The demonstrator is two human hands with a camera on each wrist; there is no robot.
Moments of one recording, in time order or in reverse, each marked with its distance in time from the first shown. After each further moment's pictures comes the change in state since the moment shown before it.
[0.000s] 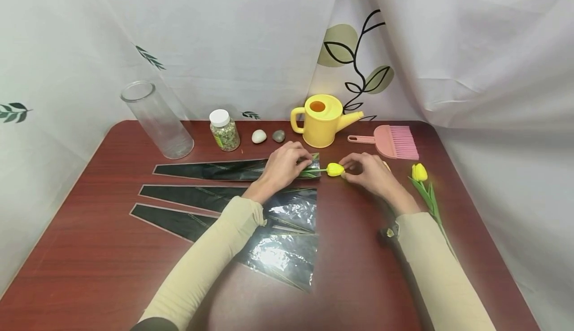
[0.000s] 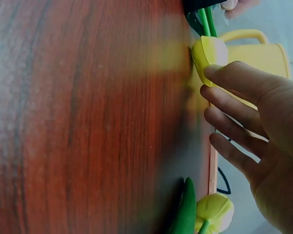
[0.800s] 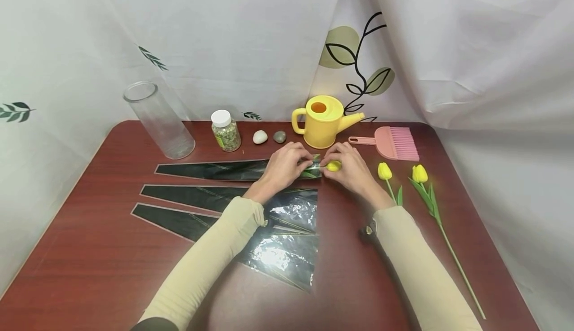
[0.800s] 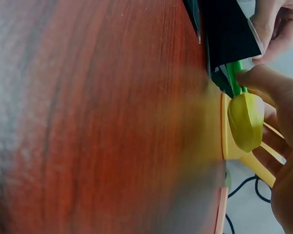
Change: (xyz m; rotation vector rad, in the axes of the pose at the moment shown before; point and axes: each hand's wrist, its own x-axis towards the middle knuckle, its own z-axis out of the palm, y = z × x) left_hand -0.001 0.002 -0.004 0.008 -0.024 -0.011; right_hand 0.031 -0.024 0.032 -0.027 0.148 -0.213
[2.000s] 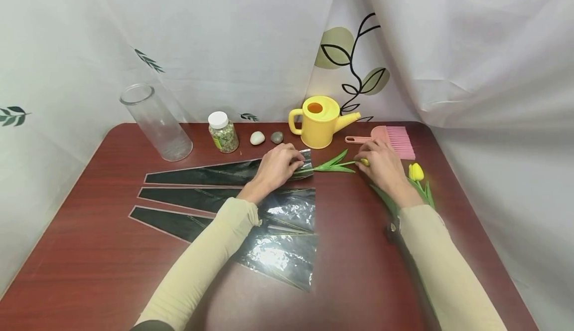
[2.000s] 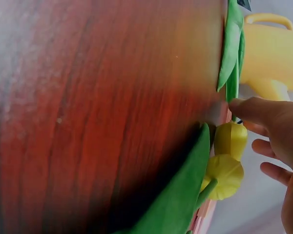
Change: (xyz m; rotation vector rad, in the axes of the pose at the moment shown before) left_hand -0.007 -0.011 -0.001 -0.020 0.008 -0.037; right_hand -0.033 0.040 -0.056 -0.425 -0.039 0.001
